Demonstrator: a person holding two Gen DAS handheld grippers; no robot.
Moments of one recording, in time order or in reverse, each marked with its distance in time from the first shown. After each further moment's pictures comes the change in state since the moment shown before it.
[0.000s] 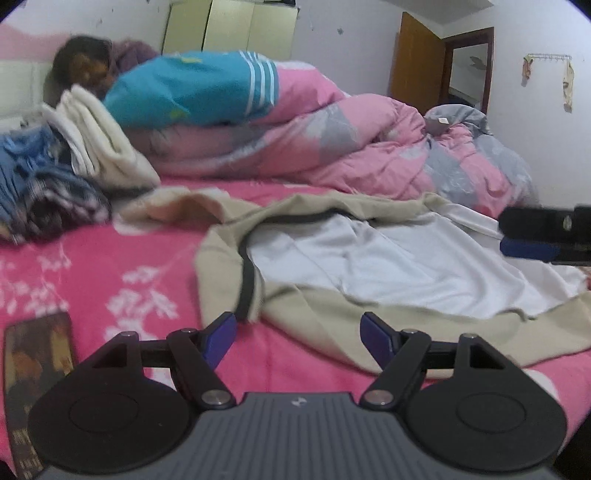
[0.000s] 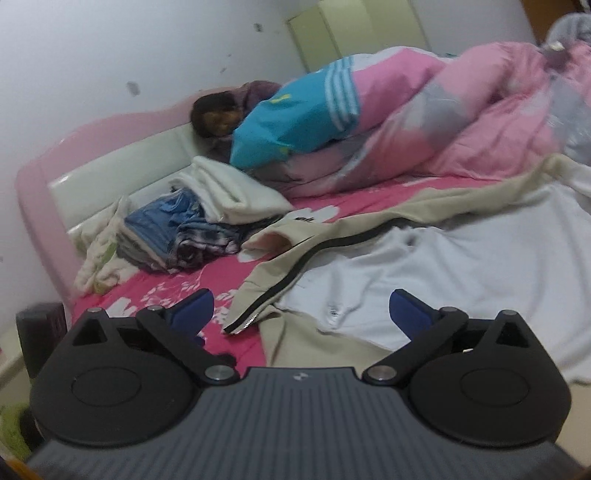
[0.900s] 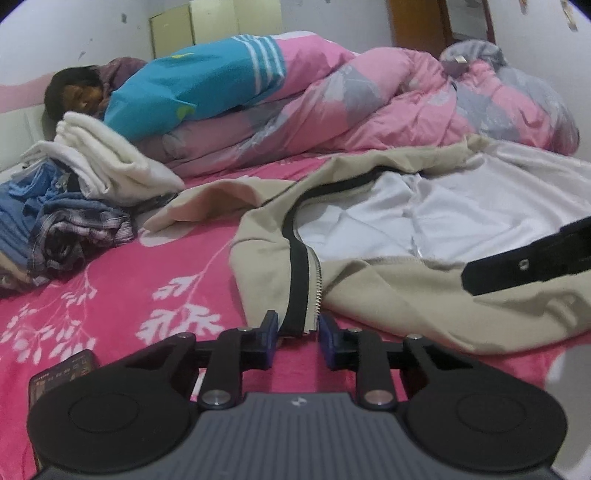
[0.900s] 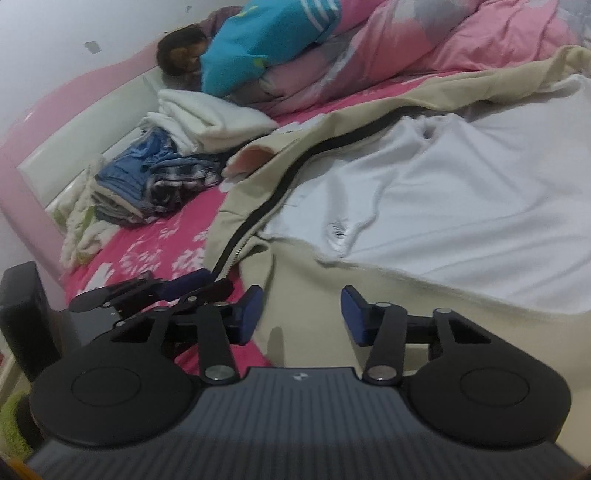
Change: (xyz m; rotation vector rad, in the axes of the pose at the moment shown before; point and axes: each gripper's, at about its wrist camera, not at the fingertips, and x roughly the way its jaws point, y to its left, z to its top) left arm 0.052 0.010 -0.006 0.181 0.065 0.160; right arm 0.088 -0.011 -0.034 0.157 0.235 0.010
